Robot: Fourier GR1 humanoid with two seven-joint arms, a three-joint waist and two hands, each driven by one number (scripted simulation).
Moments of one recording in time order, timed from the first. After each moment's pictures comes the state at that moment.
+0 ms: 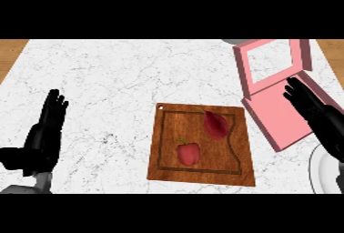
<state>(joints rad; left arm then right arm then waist) -0.02 0.42 -0.19 -1.55 0.34 0.39 -0.15 -0.10 -0.57 0.10 -1.61 -0.37 0.12 0.08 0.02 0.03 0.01</state>
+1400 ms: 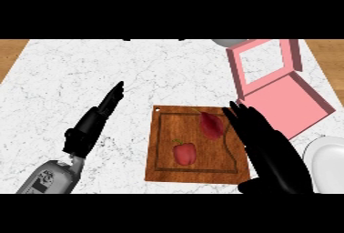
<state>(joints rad) -0.24 0.41 -0.42 -1.53 0.21 0.16 0.03 -0.23 -0.57 0.63 -2.01 0.70 0.11 0.65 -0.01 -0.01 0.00</state>
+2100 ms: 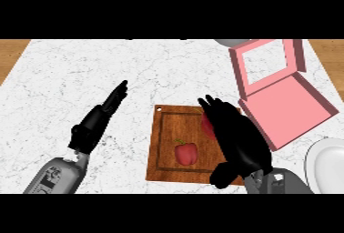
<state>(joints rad) -0.24 0.33 -0.35 -1.48 0.13 0.08 0.03 -0.37 -0.26 0.56 -1.87 0.65 0.36 0.85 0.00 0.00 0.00</state>
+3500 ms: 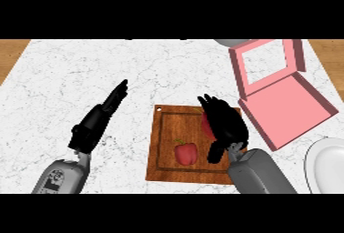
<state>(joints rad) -0.21 0.19 -0.20 -1.52 -0.03 -0.06 0.07 -0.36 -0.09 0.41 -1.46 0.93 0.34 0.55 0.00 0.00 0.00</state>
